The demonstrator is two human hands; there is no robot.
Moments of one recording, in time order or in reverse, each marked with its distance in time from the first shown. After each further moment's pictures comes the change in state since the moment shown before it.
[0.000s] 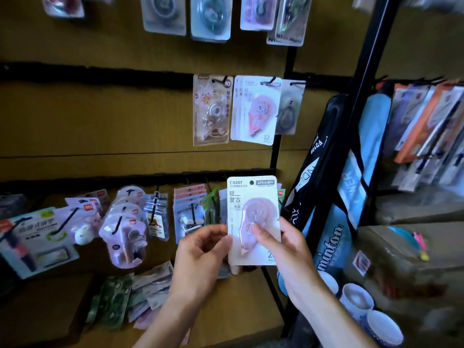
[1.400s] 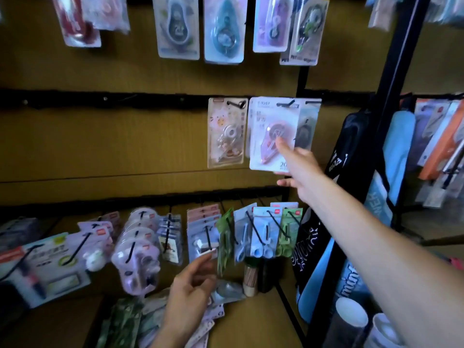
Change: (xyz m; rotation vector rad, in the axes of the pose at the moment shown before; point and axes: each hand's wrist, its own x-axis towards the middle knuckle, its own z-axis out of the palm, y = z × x) left_hand 0.041 -0.032 -0.048 0.204 -0.058 -0.139; right_hand 0.156 -0.122 0.031 -0.187 0.245 0.038
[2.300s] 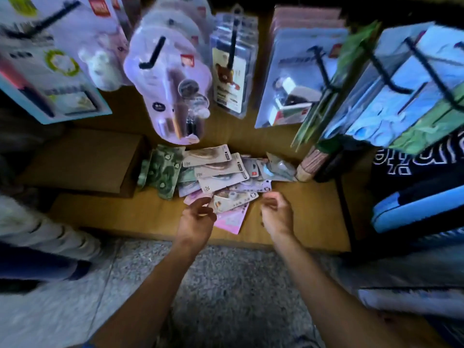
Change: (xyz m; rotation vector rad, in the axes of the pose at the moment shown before) left_hand 0.022 -0.265 -0.038 0.096 0.295 -0.595; right_hand -0.077 0.470 0.112 -0.450 -0.166 0.403
